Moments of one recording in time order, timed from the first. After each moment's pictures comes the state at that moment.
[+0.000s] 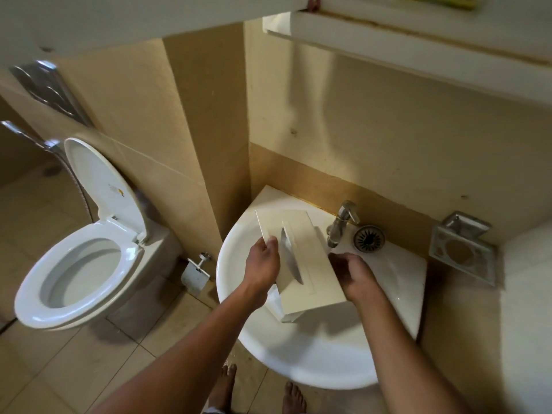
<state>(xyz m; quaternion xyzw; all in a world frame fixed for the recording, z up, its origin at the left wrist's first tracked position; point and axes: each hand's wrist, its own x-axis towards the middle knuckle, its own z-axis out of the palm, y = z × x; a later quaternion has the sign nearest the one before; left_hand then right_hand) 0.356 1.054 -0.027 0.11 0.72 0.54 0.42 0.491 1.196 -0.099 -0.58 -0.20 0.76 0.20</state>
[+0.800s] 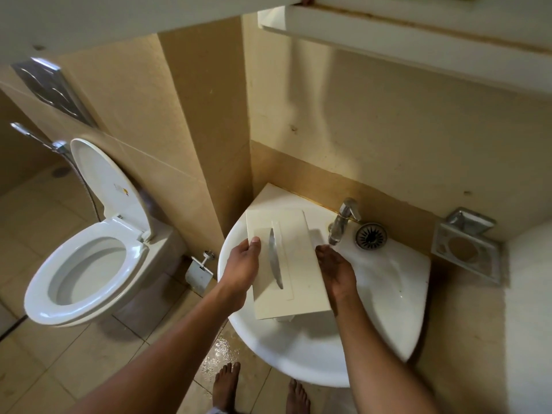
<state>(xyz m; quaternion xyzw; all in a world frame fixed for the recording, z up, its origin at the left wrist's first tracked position) 0.329 1.034 -0.051 0.05 0.71 0.54 0.45 0.469 1.183 -0.140 -0.29 -0.05 0.92 0.27</state>
